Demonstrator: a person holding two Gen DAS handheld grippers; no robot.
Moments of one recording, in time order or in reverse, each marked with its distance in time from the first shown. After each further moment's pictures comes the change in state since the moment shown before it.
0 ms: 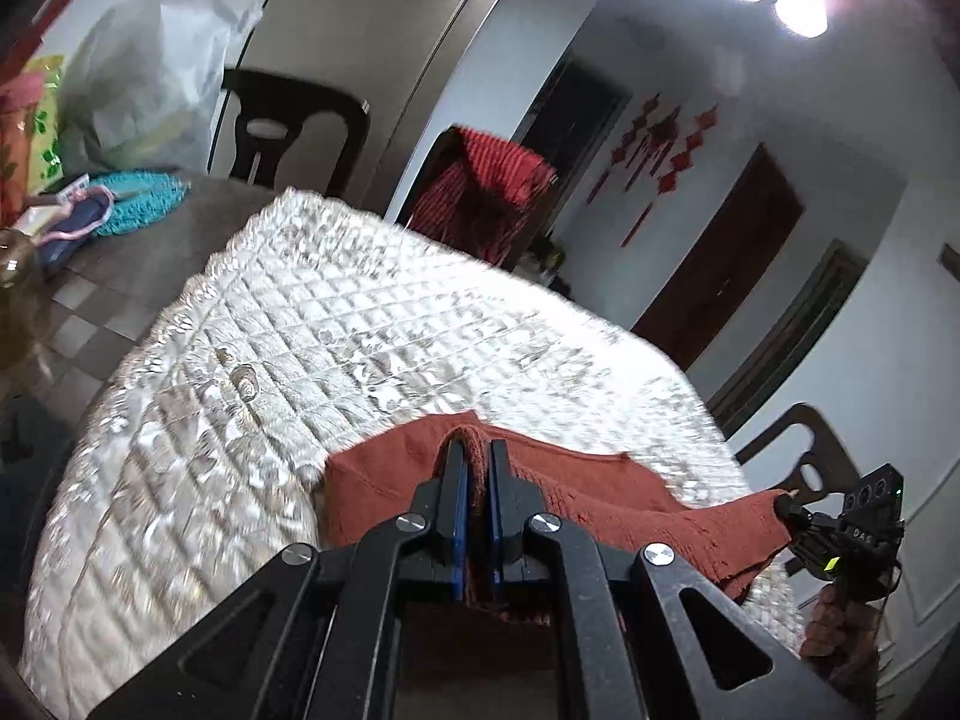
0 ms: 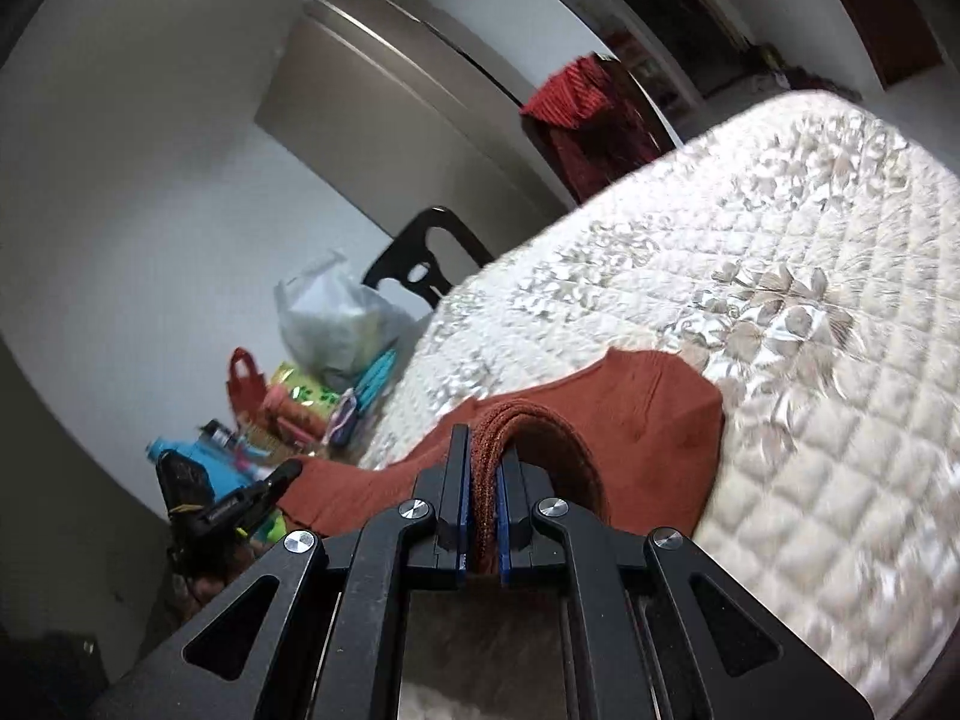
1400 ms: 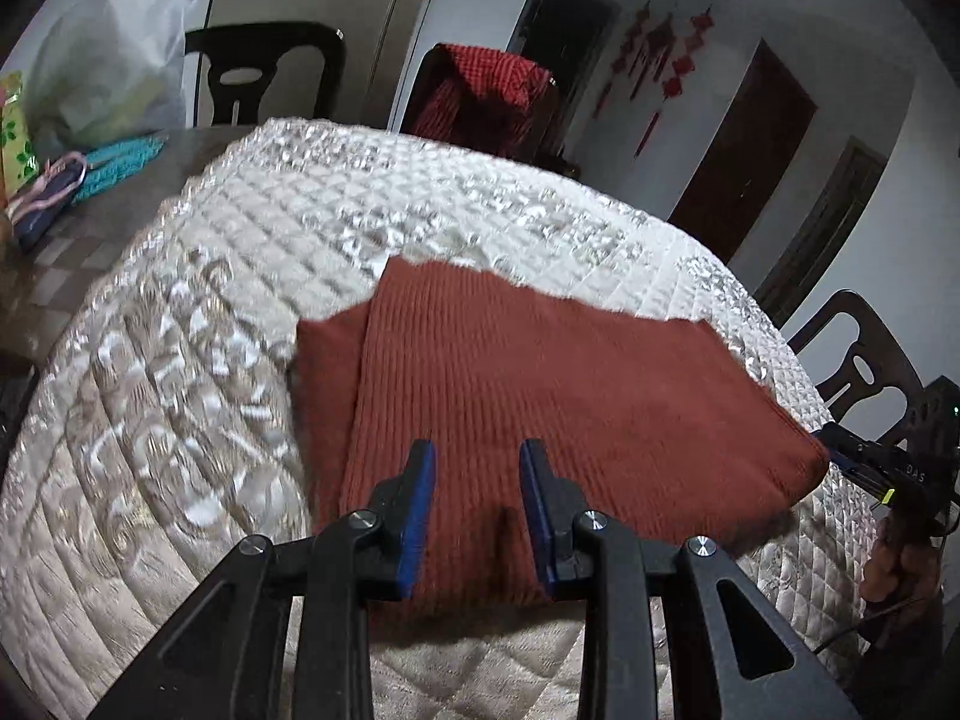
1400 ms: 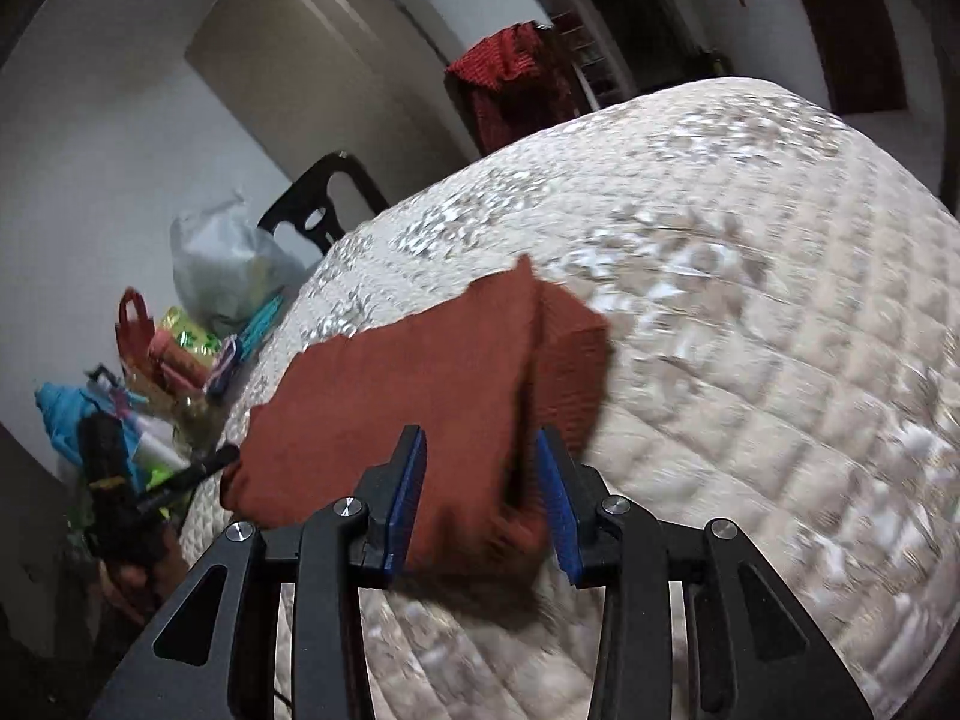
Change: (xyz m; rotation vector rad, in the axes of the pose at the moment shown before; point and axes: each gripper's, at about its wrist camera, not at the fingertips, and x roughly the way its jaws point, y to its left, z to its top) left arm 0.034 -0.013 -0.062 0.134 0.156 0.083; right arm -0.004 -0.029 -0.046 -0.106 0.029 -0.259
